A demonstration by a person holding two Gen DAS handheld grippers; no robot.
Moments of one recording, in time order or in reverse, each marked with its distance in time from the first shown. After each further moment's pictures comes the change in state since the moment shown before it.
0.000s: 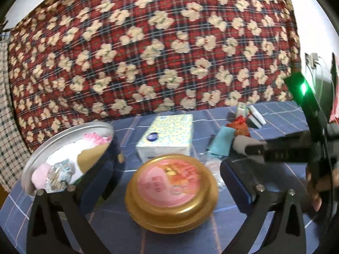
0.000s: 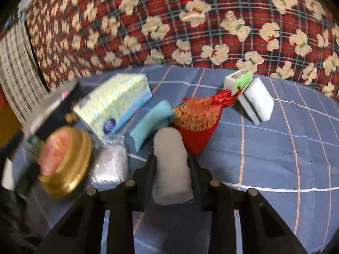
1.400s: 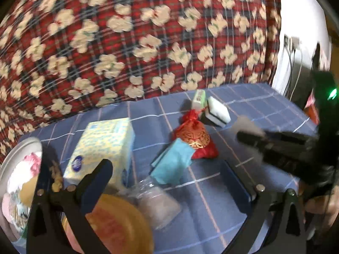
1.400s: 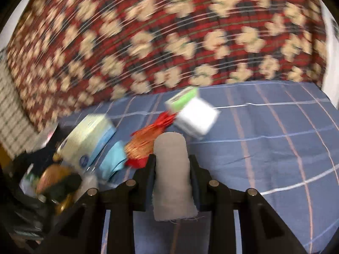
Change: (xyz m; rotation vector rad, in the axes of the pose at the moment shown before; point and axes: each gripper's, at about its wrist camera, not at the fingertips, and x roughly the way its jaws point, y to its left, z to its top) left arm 0.078 -0.075 0.060 0.106 0.230 -0.229; right arm -0.030 -0.069 -0.002 0.205 -0.144 -0.103
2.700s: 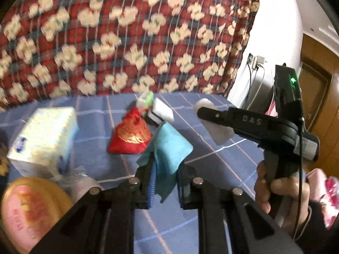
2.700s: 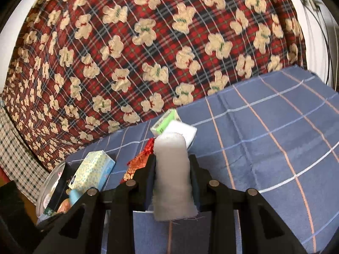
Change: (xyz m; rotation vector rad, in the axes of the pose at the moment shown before) left arm -0.024 -0.022 -0.023 -0.095 -0.115 -0.323; right arm -0.028 -0.035 0.011 0.188 -0.133 0.055
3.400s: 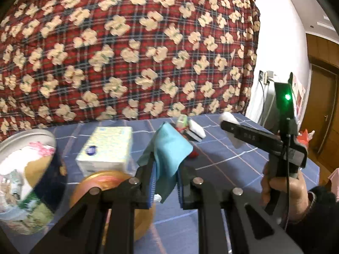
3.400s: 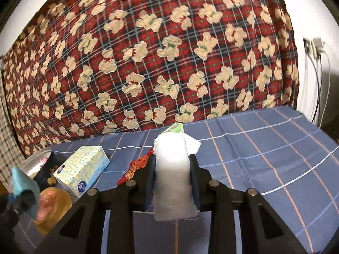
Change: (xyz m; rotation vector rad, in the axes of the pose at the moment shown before) left arm -0.086 0.046 -0.025 0.033 -0.177 0.150; right arm -0.018 0.061 -0.032 -0.213 -0.160 -0.157
